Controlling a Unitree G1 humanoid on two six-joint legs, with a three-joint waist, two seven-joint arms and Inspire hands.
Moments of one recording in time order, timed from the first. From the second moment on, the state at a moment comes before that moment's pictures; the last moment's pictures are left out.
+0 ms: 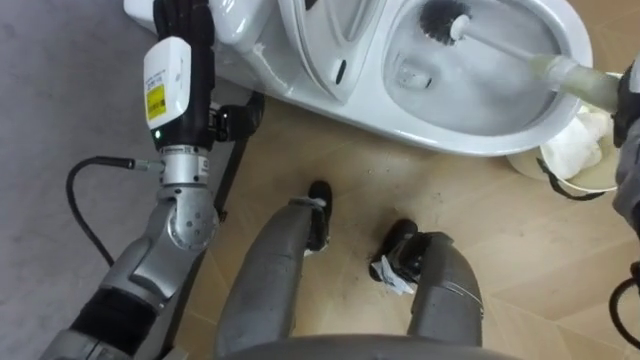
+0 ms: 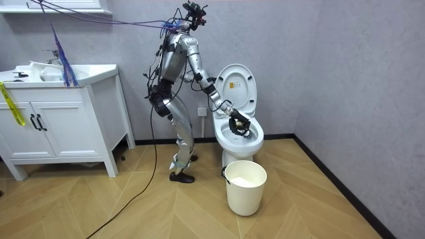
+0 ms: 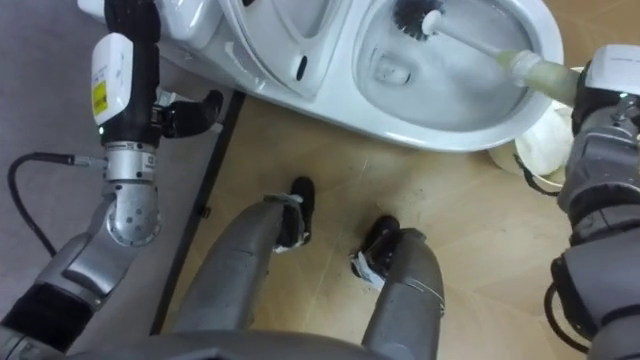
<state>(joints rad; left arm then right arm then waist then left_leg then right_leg) -0.04 0.38 -0.39 0.17 0.47 -0.11 0.62 -0.55 -0.66 0.40 1.20 -0.81 0.20 -0.41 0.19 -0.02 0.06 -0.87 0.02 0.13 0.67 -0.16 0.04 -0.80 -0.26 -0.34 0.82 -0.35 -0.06</state>
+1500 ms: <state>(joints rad) -0.01 0.38 -0.42 0.18 0.40 -0.10 0.66 -0.49 -0.57 0.41 1.15 -0.73 0.22 -0.43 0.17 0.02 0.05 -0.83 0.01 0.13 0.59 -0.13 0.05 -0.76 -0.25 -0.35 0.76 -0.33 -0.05</state>
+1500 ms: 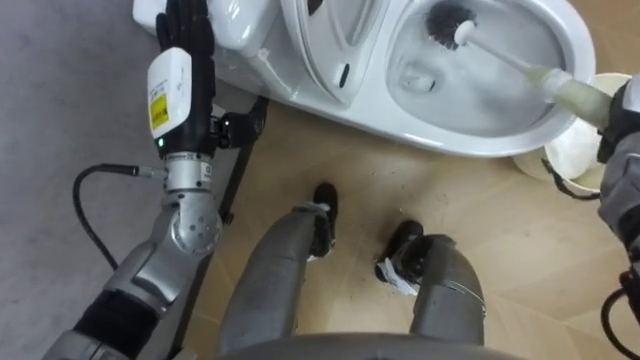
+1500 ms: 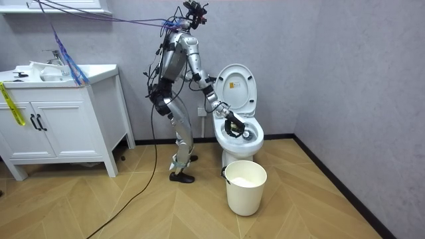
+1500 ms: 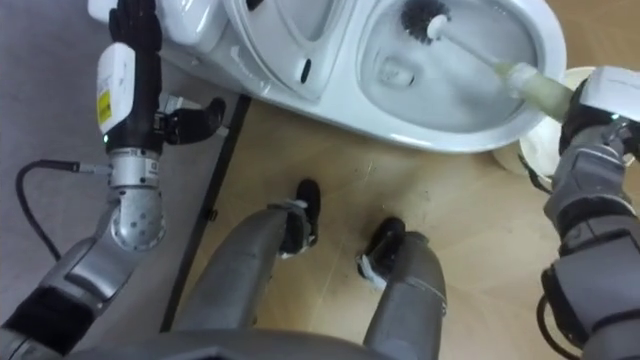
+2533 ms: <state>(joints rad) -0.03 0.35 -0.41 0.17 0.39 -0.09 0.63 -0.45 -0.71 0.51 1.09 -0.99 0.22 -0.33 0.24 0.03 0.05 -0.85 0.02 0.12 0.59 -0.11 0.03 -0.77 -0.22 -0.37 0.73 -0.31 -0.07</state>
